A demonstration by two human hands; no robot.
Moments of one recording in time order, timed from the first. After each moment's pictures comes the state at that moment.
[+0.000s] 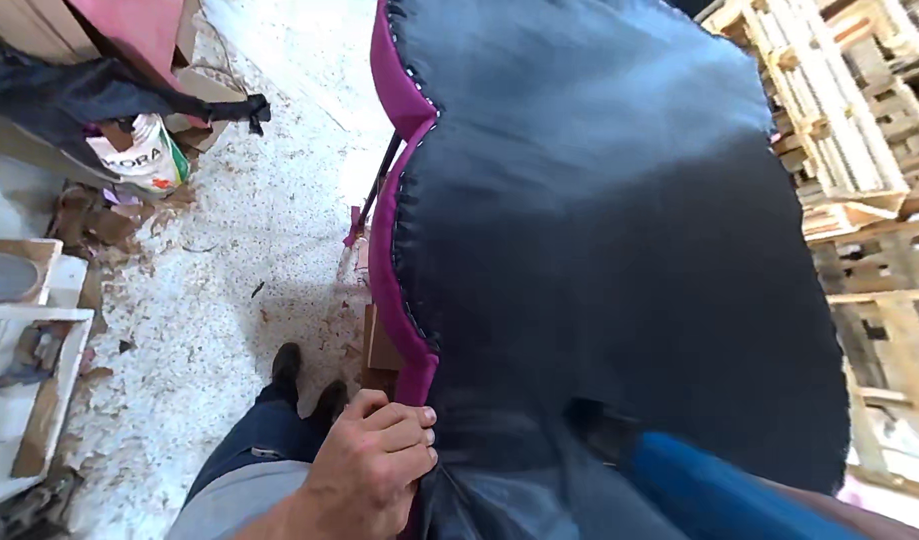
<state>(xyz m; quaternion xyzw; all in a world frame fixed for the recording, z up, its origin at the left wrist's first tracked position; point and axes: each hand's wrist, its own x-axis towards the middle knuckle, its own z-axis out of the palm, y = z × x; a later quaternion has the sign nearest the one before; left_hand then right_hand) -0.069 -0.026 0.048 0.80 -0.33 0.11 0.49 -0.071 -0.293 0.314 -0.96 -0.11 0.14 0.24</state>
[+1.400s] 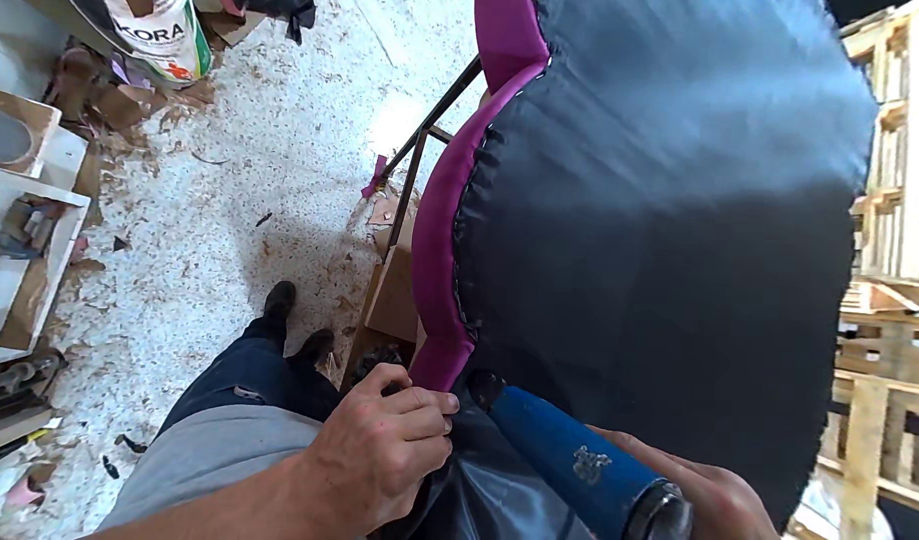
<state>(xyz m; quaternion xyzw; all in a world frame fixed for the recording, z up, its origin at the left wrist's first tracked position) -0.074 -0.023 0.049 0.80 -0.30 0.08 0.51 -0.033 -0.255 0.233 -0.95 -0.14 0.23 0.13</state>
